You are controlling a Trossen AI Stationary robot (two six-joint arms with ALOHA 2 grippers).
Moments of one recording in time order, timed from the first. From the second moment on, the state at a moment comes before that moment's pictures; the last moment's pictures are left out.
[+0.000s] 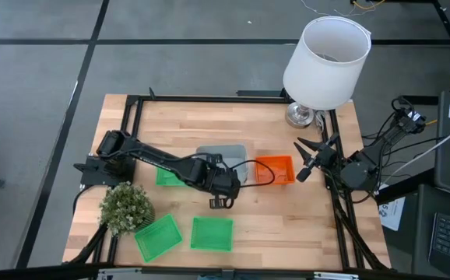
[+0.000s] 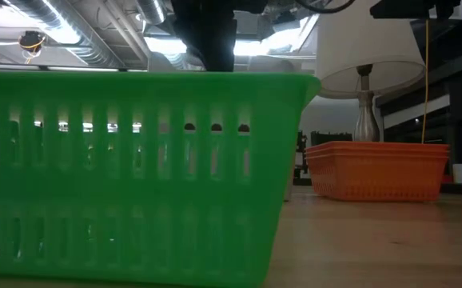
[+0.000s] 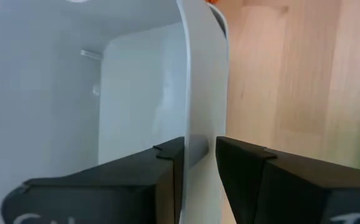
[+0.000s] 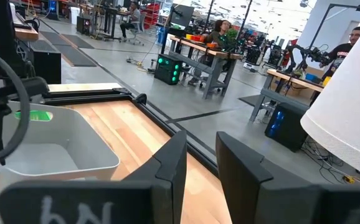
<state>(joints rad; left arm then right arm) -0.26 1.91 1.65 -0.89 -0.39 -0.28 0.69 0.75 0.57 -0.05 1.41 0.04</state>
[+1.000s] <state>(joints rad) -0.31 1.91 1.65 -0.92 -0.44 -0.31 0.69 0.75 0.57 -0.08 1.39 0.05</state>
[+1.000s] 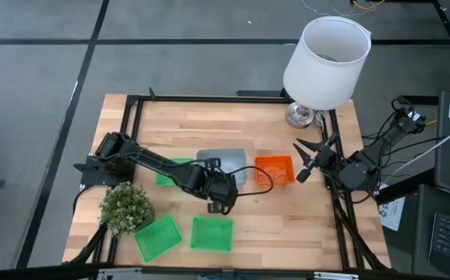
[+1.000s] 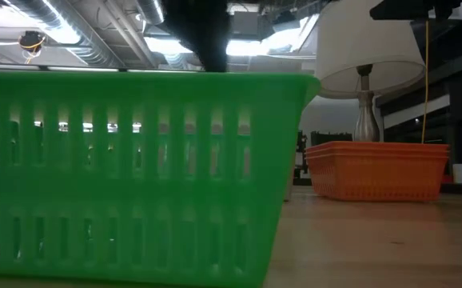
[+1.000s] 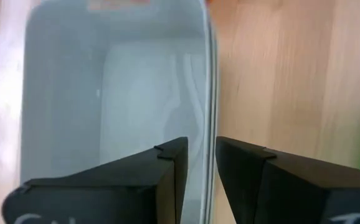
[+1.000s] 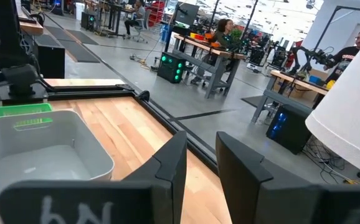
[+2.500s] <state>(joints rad) -0.35 2.04 1.64 -0.78 0.15 -0.24 0.69 0.75 0.57 -0.09 1.36 0.07</state>
